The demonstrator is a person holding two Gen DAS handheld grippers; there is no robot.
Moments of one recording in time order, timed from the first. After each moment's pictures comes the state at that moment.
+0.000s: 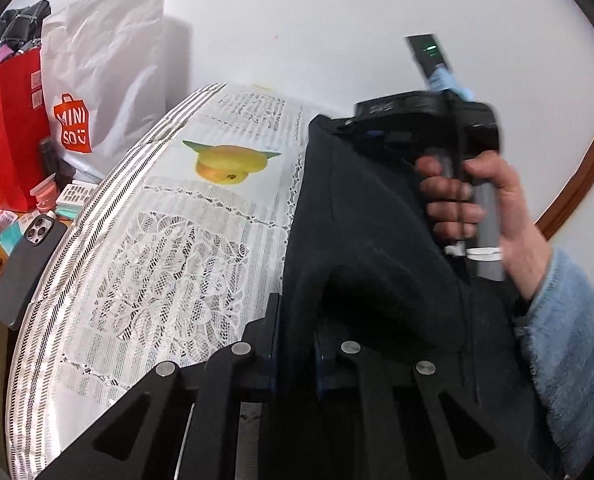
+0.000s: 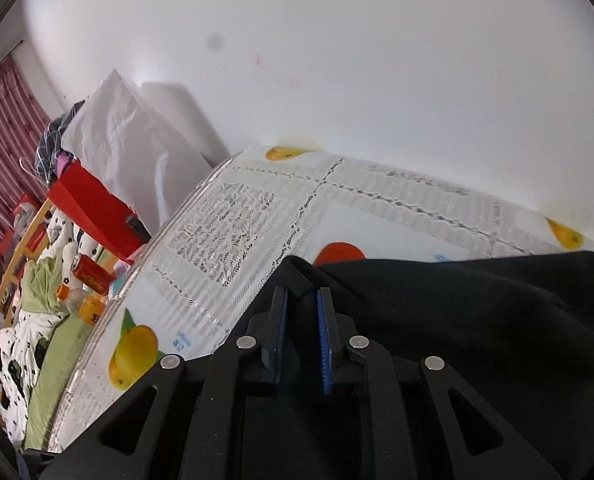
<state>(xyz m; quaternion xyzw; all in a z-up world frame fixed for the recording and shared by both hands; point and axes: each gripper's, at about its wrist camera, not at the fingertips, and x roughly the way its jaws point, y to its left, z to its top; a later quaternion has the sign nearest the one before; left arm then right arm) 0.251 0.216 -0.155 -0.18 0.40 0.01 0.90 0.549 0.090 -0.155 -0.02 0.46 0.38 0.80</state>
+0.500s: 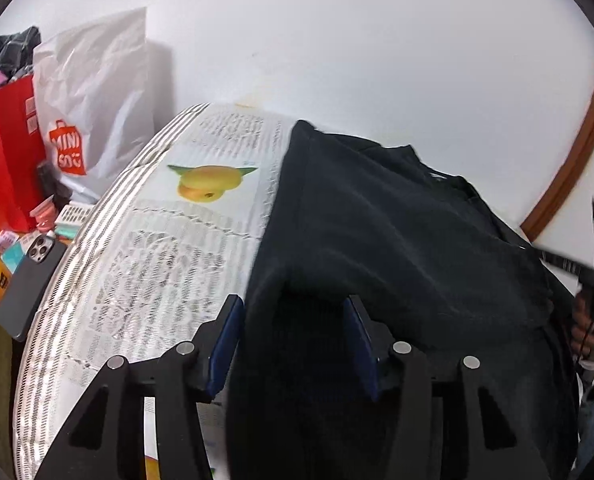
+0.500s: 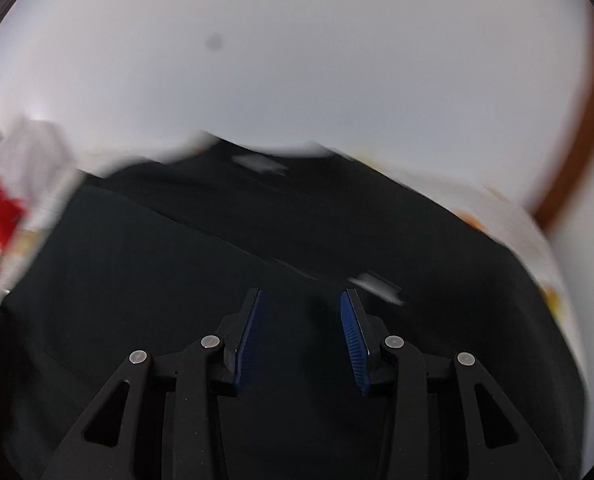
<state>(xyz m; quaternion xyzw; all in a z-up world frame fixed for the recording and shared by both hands) 0.241 0.200 -0.138 -0.15 0.38 0.00 0.91 0.425 -0.229 -0.118 -0.06 0.43 0.07 0.90</state>
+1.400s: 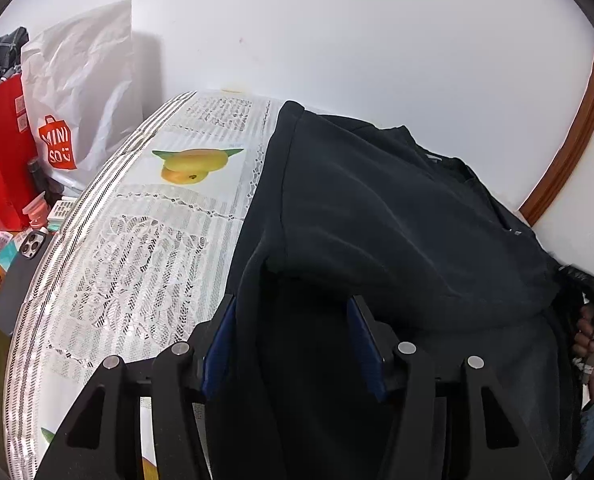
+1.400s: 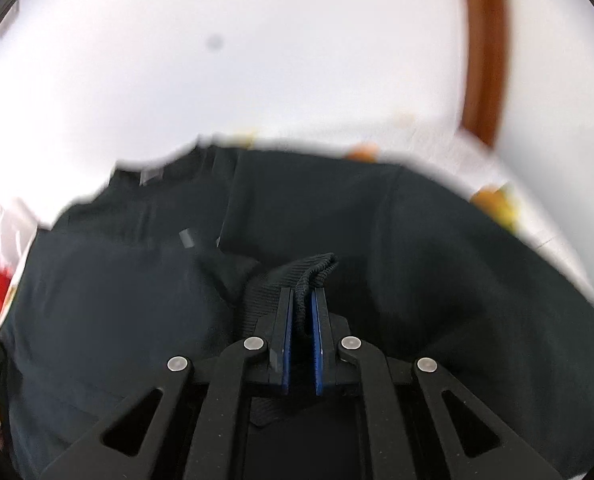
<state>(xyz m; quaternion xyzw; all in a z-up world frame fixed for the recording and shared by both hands) 0.247 0.192 -0.148 -0.14 0.40 -0.01 0.90 0.404 -0.345 -0.136 0.08 0.39 0.02 0.92</state>
